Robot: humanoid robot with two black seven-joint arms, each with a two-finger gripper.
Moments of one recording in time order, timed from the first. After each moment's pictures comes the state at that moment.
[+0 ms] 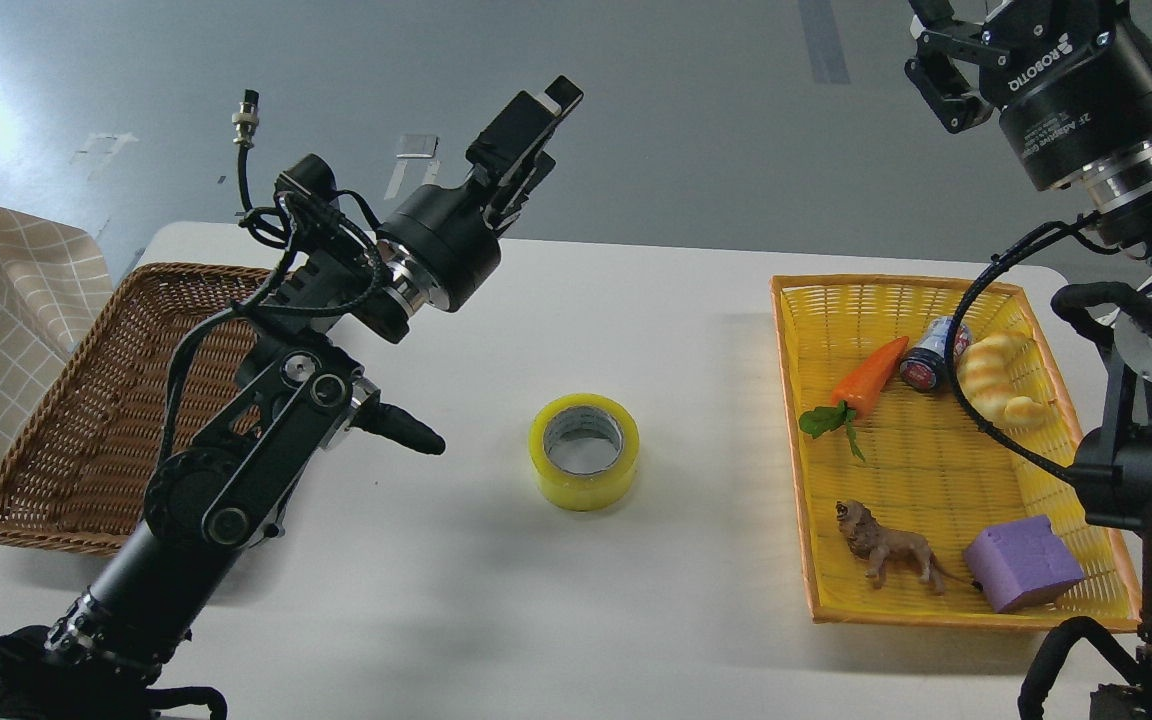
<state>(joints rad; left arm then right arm) -0.46 0.07 -1.13 -1.46 1.58 -0.13 0.01 0.56 0.00 1.71 1.48 -1.02 0.49 -0.16</state>
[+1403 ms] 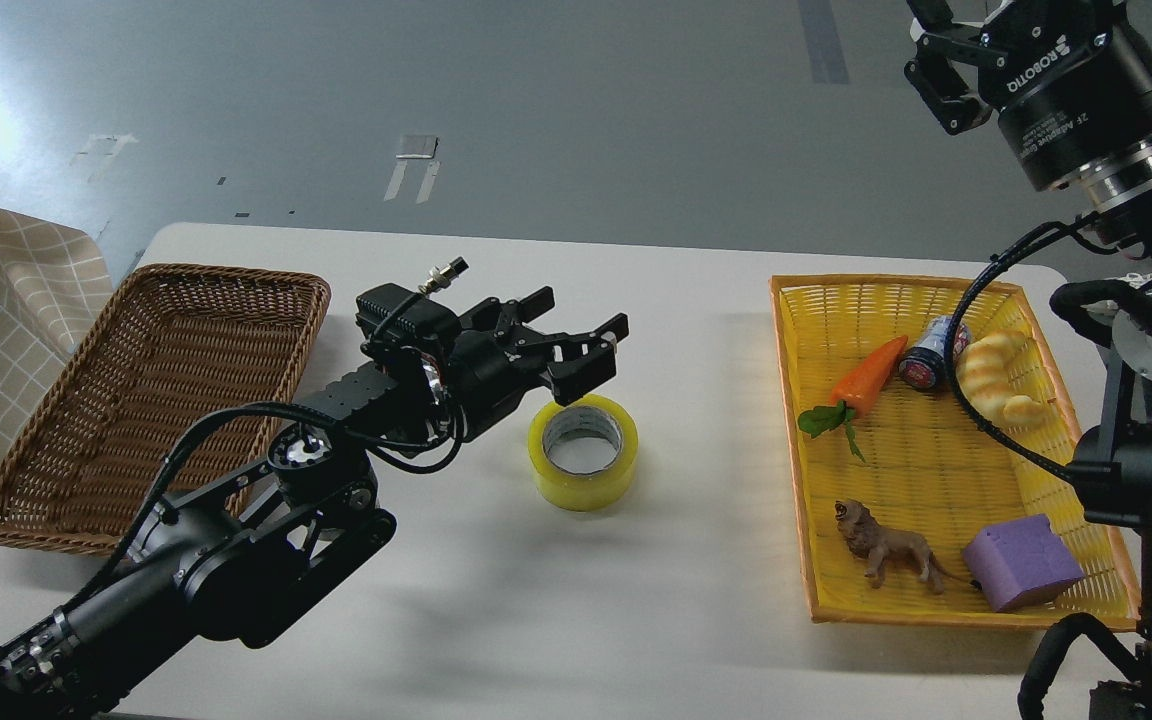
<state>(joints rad) -0.41 0.21 -0.84 -1.39 2.18 -0.11 -0.05 0.57 0.00 1.71 1.47 -1.02 0.49 -0.16</state>
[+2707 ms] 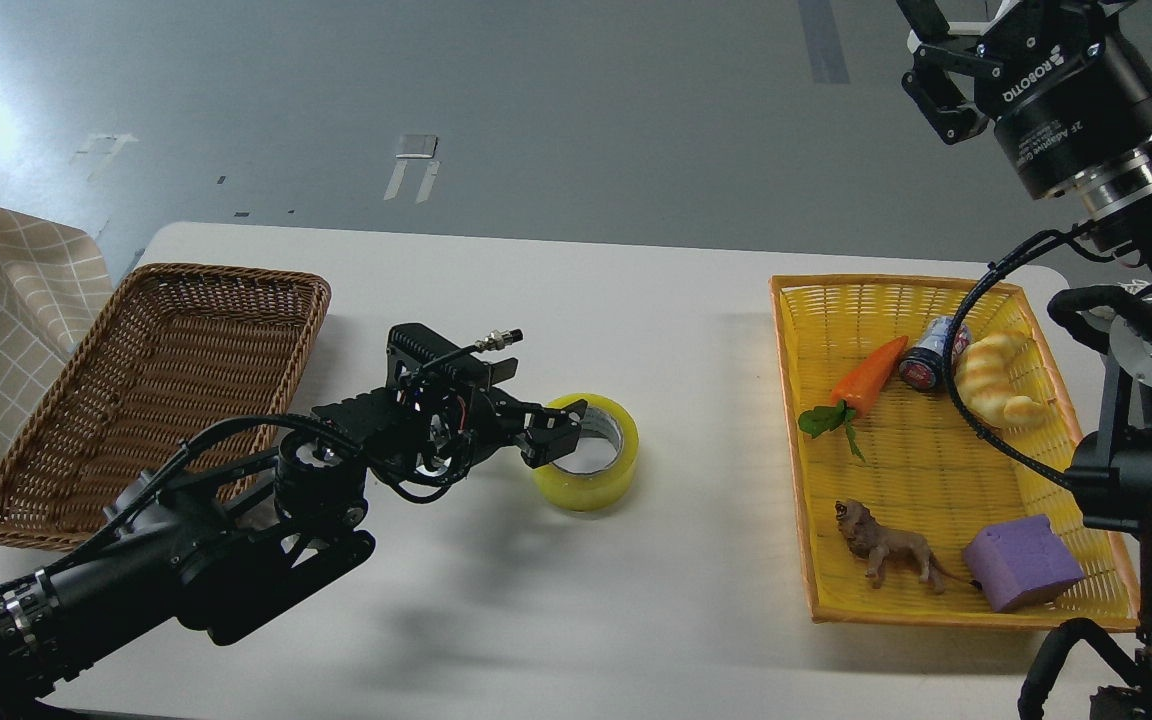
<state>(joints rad) -0.52 0.31 -0.62 -1.33 2.18 -0.24 0.08 0.55 0.00 1.71 1.46 -1.02 0.49 -0.17</state>
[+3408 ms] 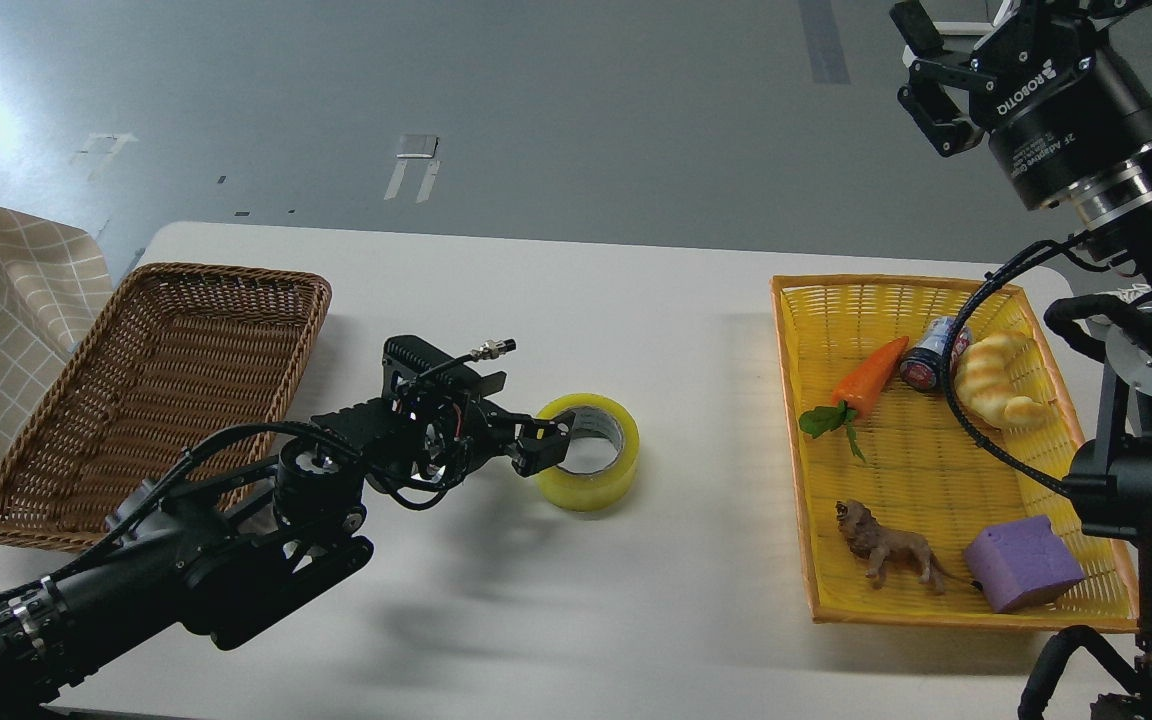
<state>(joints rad) -0.50 0.30 -0.62 -1.28 2.18 -0.24 0.07 0.54 0.00 1.71 1.46 -1.02 0.49 -0.17</state>
